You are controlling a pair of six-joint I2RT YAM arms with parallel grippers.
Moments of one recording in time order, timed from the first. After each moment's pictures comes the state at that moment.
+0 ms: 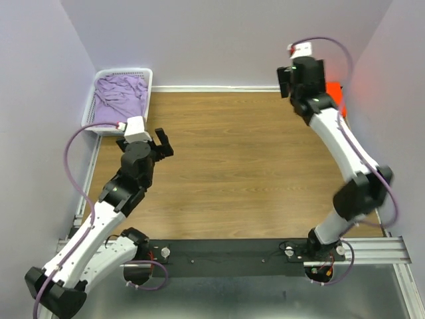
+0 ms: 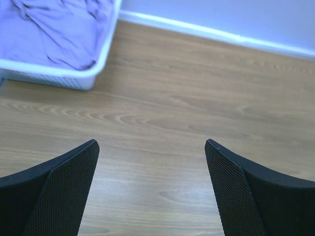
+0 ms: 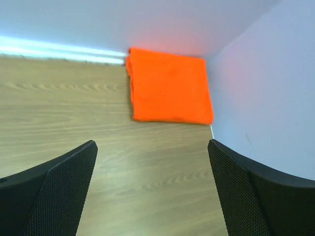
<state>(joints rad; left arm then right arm) -0.52 0.81 0.76 -0.21 -0.54 -0.33 0.31 1.78 1.70 -0.34 0.59 -0.26</state>
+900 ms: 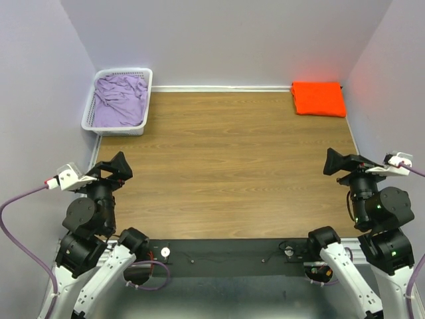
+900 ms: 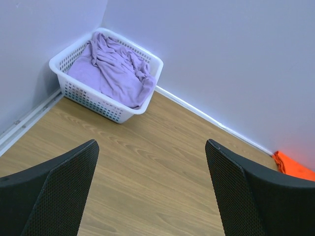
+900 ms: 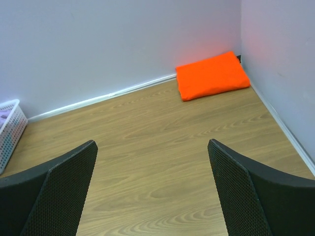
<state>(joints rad) -0.52 0.21 0.79 -0.48 -0.78 -0.42 0.29 0.32 0.92 -0.54 0.40 0.25</state>
